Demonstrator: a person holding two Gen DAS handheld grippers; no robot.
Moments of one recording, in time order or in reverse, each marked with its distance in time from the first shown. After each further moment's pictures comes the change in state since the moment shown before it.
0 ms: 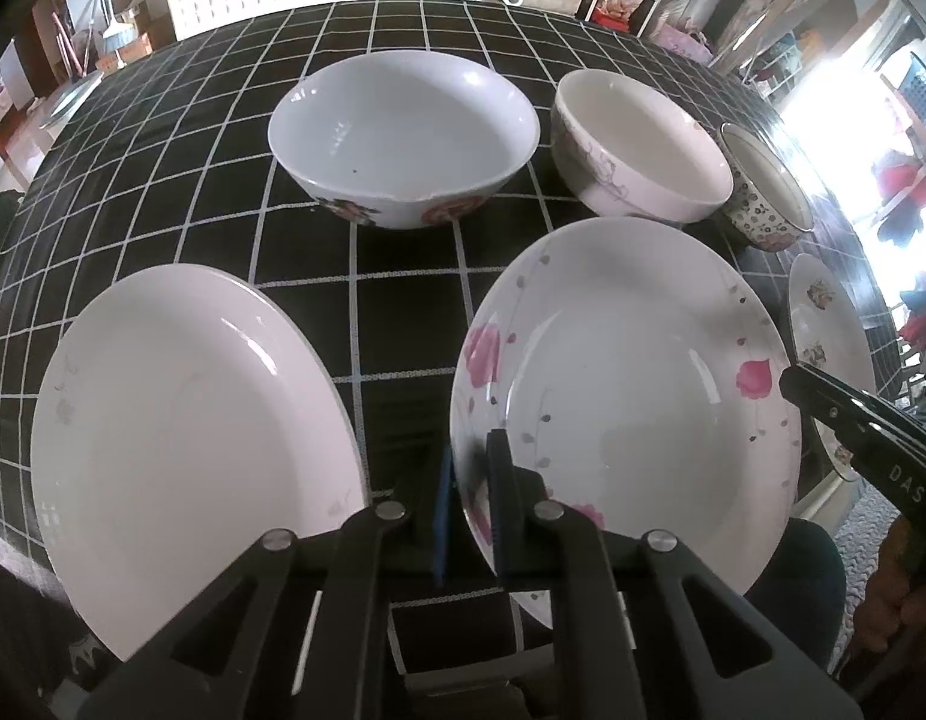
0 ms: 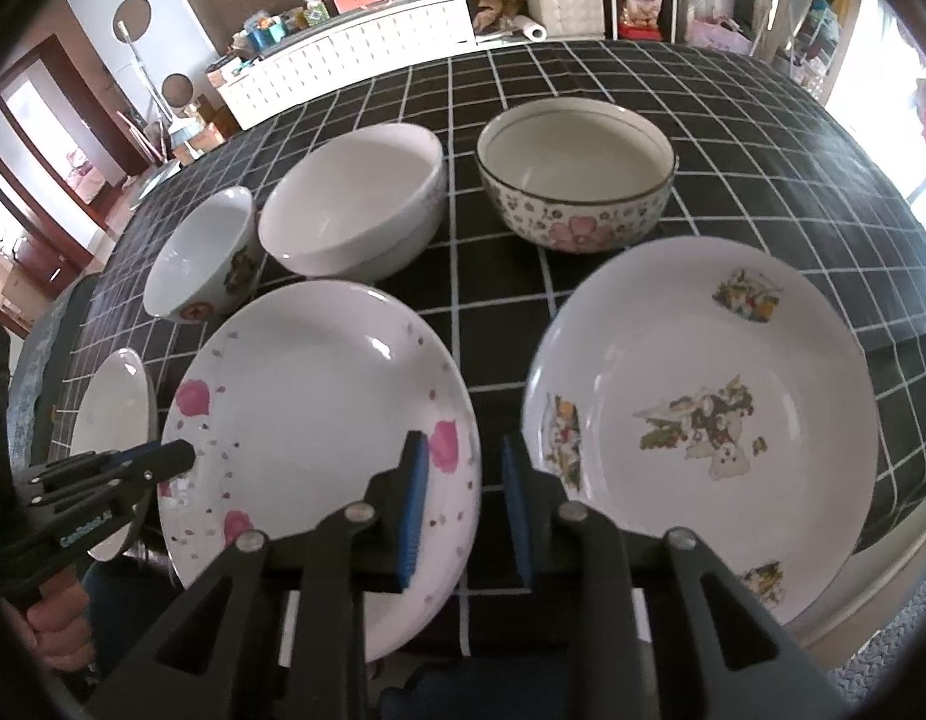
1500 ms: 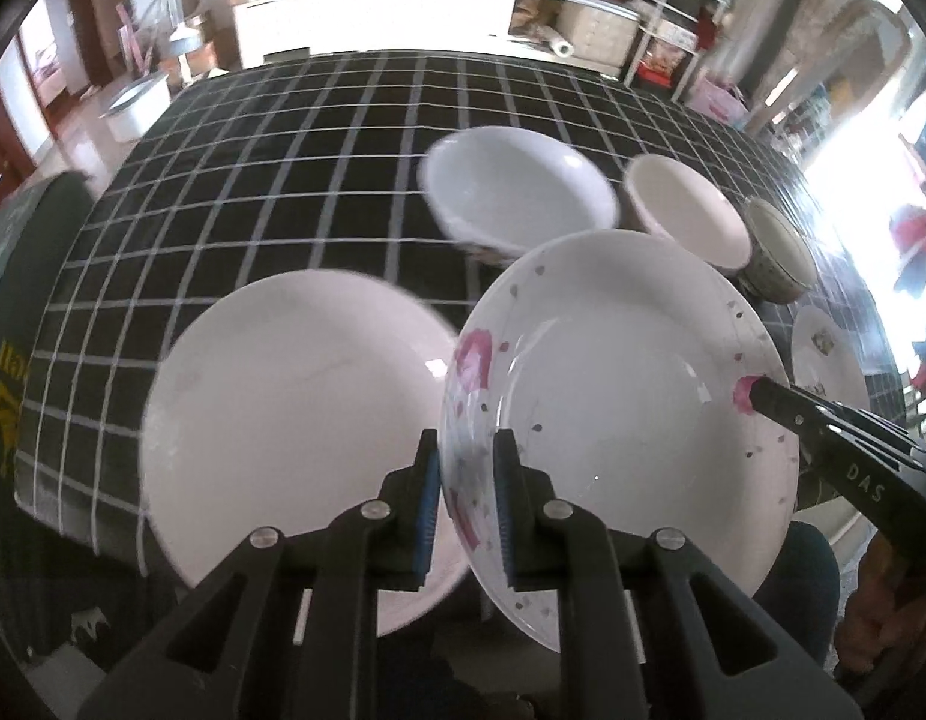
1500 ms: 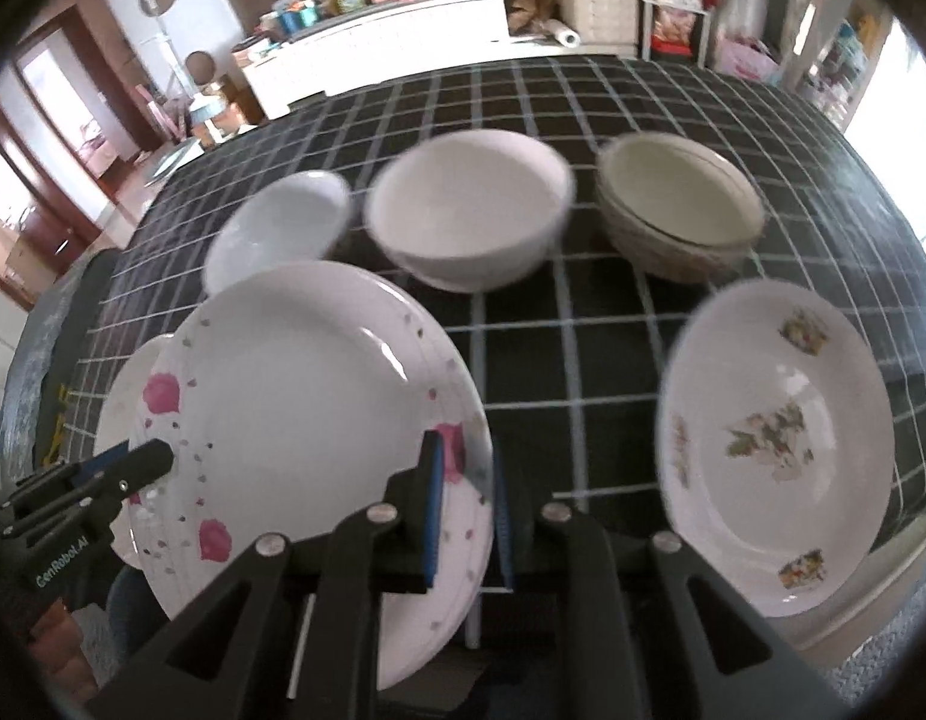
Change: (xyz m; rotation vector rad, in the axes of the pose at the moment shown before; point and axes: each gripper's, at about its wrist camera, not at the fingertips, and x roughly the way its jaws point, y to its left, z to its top) left arm -0.067 0.045 -0.024 -0.104 -0.114 0.073; right arm -0.003 0.068 0.010 -0.078 0.005 0.001
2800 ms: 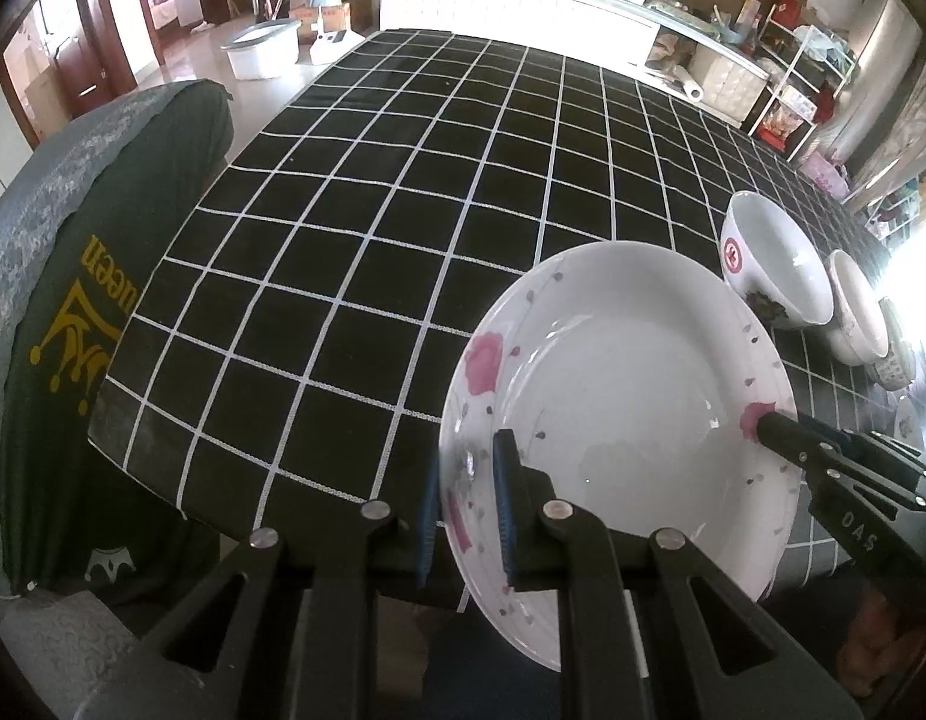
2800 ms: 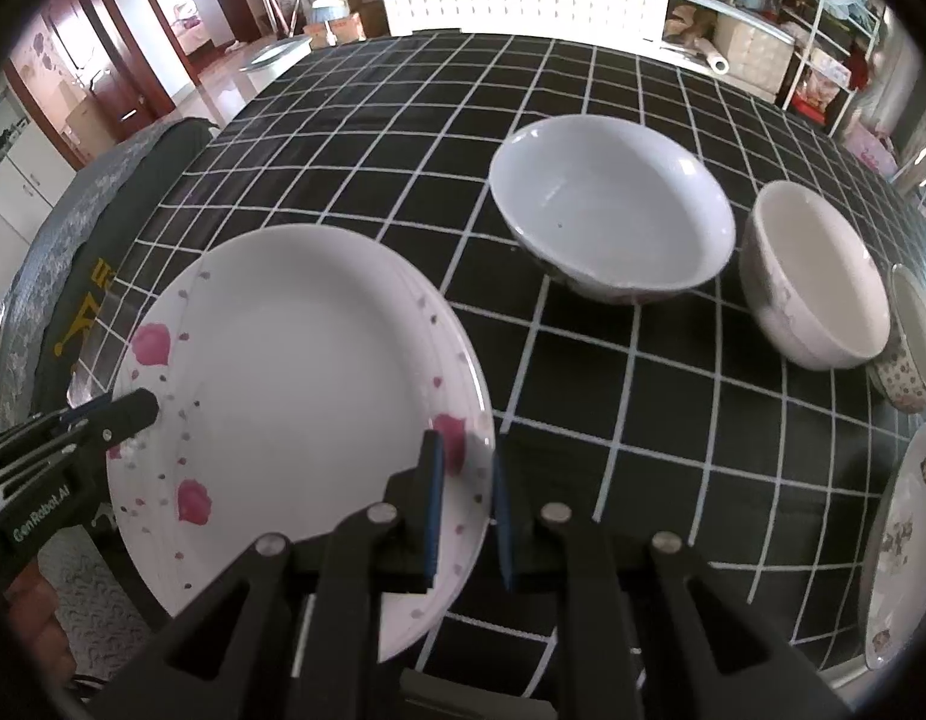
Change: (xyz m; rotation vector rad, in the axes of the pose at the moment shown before) left arm -0.013 0.137 -0.018 -0.210 -0.013 0.143; right arm 0.062 0.153 0.008 -0.276 0.101 0.055
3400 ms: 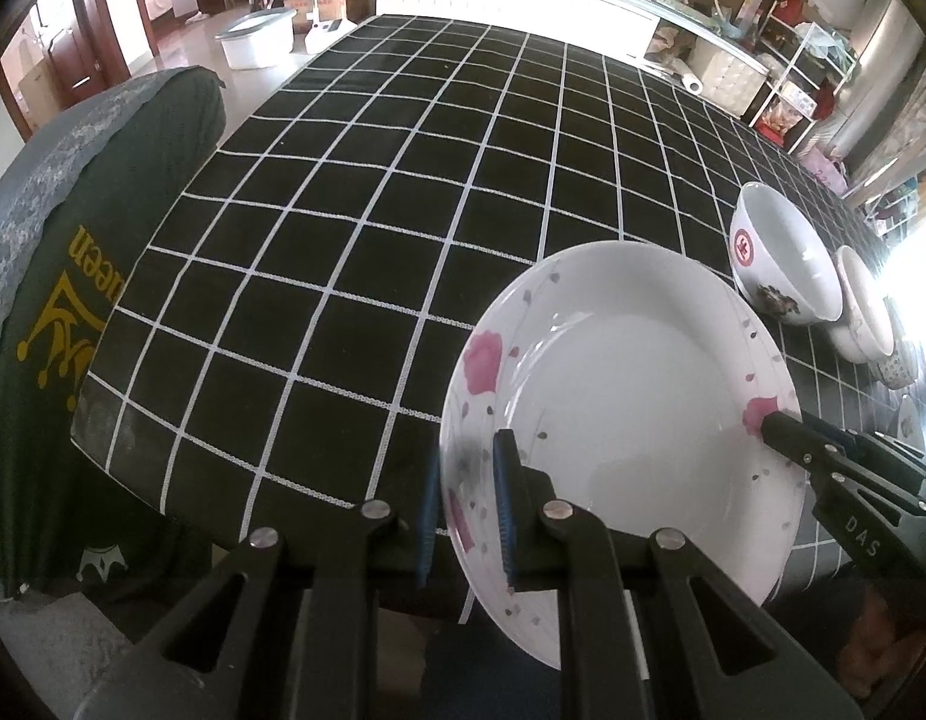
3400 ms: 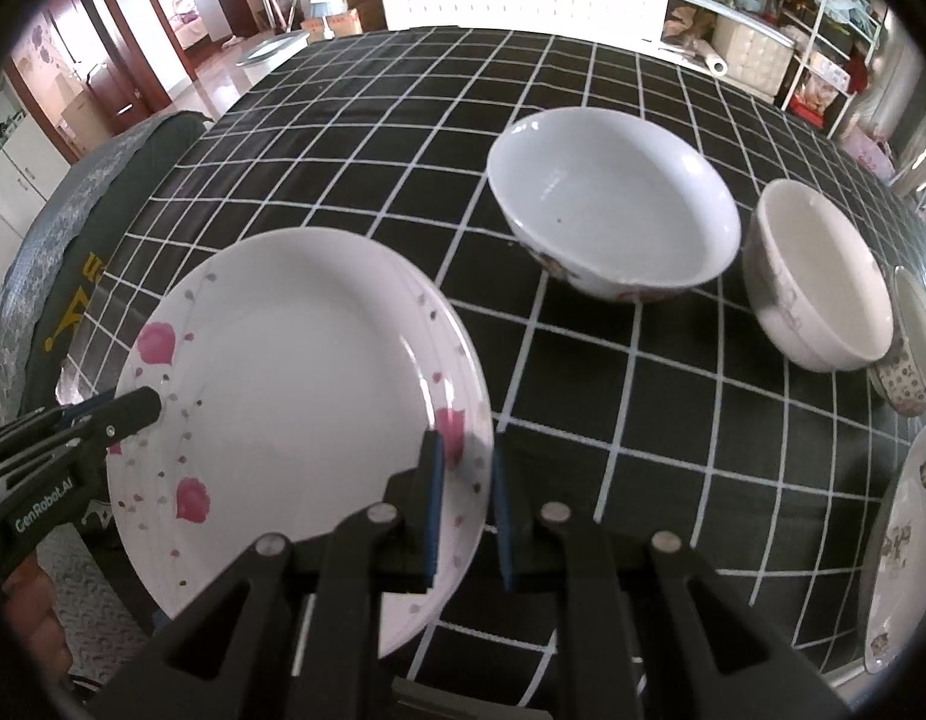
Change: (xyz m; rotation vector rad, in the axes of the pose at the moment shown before) left arm 0.014 0.004 0.002 -0.004 0.022 -0.016; right arm 0.007 0.002 -0.001 -0.005 0.006 -0.017
